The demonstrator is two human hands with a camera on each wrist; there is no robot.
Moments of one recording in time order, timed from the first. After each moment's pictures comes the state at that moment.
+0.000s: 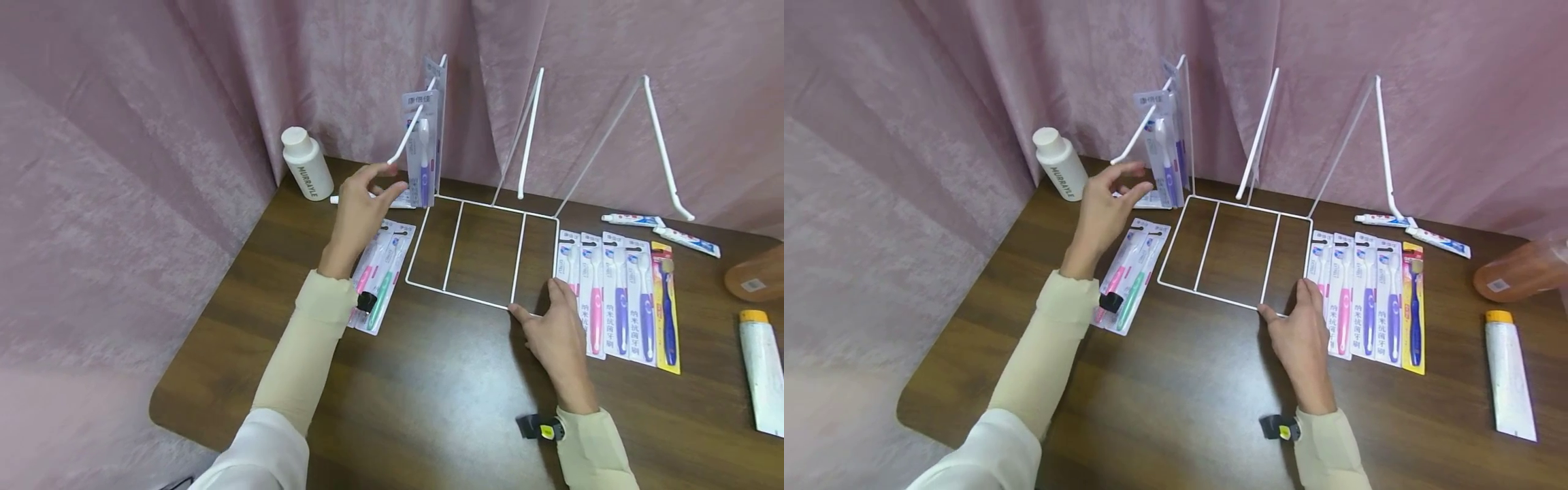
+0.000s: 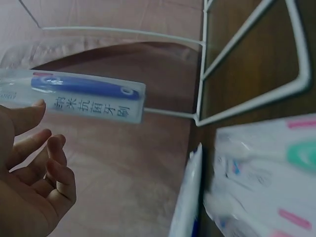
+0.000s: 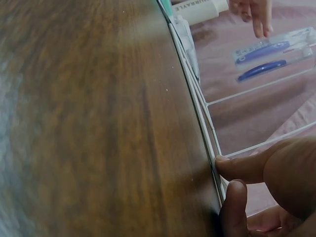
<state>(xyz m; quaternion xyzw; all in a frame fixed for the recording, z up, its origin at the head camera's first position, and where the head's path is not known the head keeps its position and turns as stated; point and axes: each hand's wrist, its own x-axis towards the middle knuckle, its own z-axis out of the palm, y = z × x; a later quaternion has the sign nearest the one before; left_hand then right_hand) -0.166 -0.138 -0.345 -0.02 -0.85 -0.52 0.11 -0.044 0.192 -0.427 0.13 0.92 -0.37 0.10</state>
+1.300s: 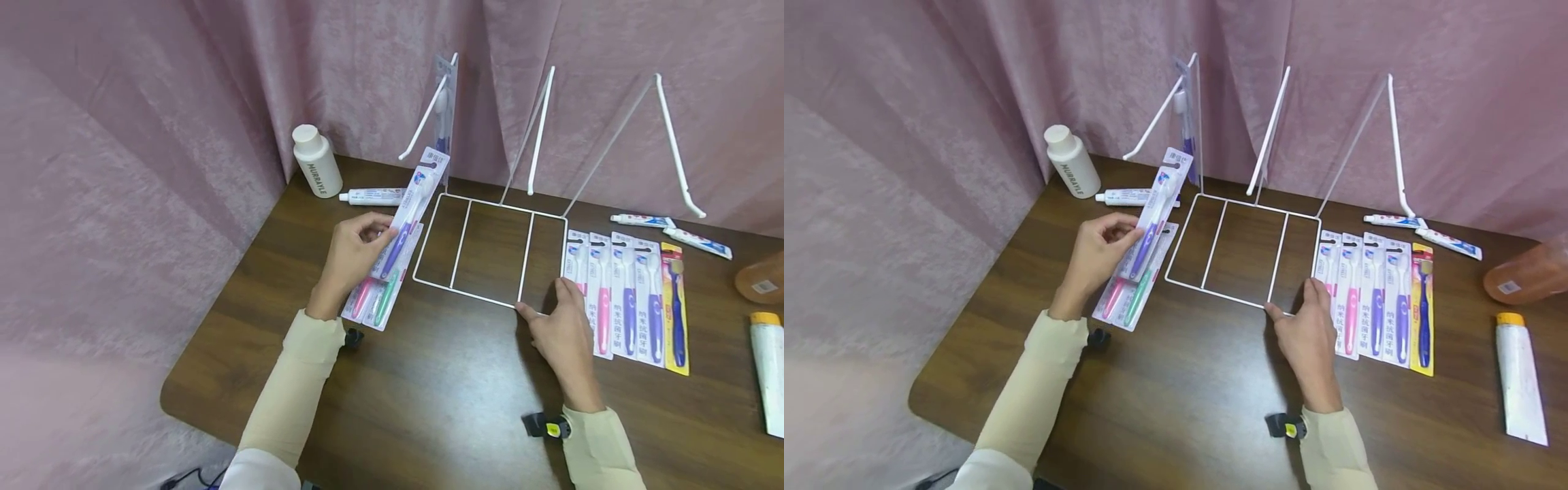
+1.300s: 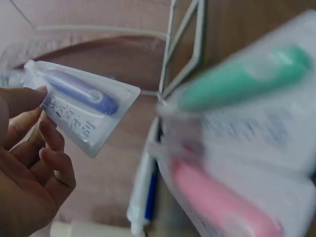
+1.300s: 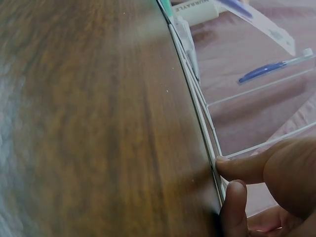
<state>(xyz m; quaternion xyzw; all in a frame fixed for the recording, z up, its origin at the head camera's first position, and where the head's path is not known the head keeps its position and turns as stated) -0.104 -0.162 -0.373 -0.03 -0.85 -0.53 0.08 -0.042 0.192 -0.427 0.13 0.92 -0.36 0.11</state>
